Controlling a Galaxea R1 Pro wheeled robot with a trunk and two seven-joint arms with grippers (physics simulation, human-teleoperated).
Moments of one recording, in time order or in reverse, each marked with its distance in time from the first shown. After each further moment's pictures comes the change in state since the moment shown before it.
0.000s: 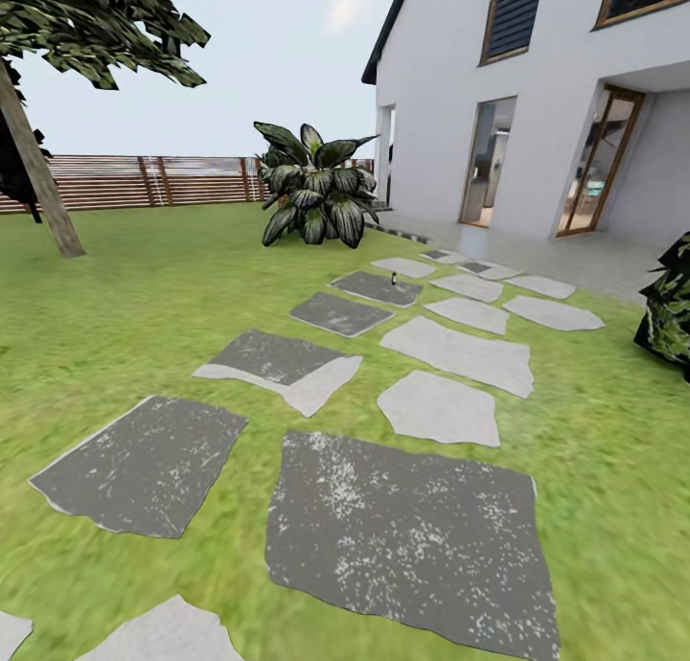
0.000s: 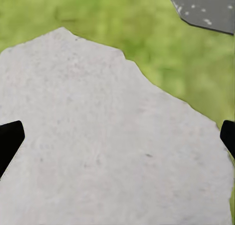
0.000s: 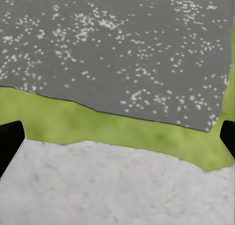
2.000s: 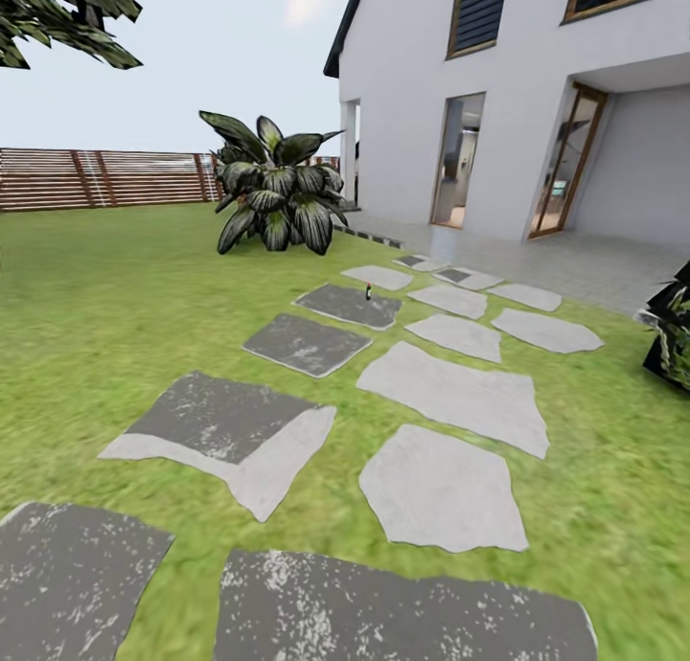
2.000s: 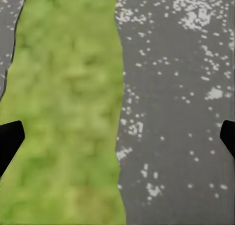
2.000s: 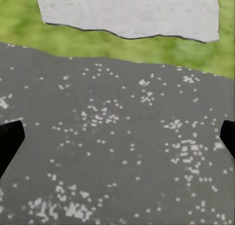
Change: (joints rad) left arm 0.000 0.000 0.000 0.000 0.000 0.000 0.000; right arm 0.000 0.000 0.001 0.000 0.001 -0.001 0.000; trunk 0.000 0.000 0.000
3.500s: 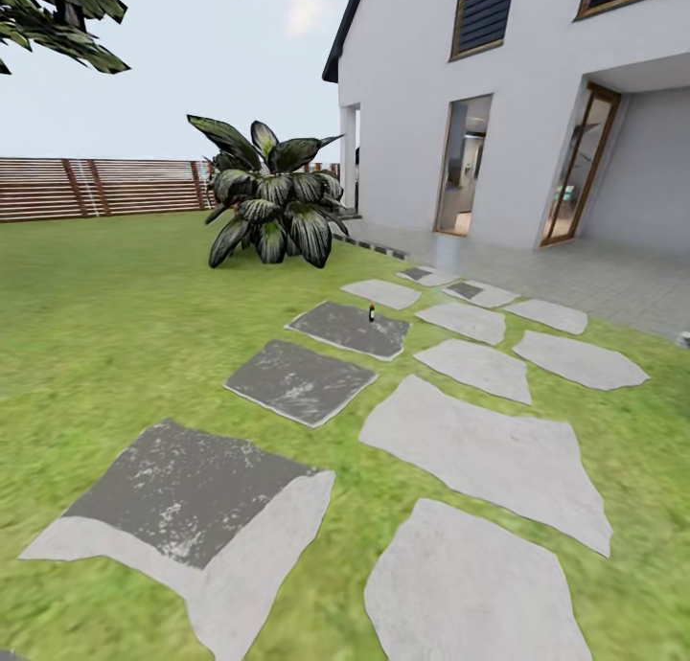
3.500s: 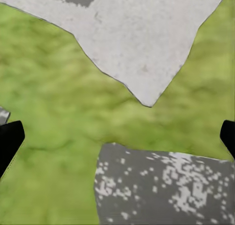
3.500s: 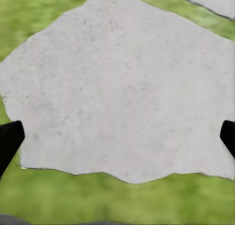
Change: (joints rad) left arm 0.000 0.001 0.000 -0.002 0.000 0.000 0.000; right arm 0.000 0.000 -0.003 0.000 0.000 0.000 0.000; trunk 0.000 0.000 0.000
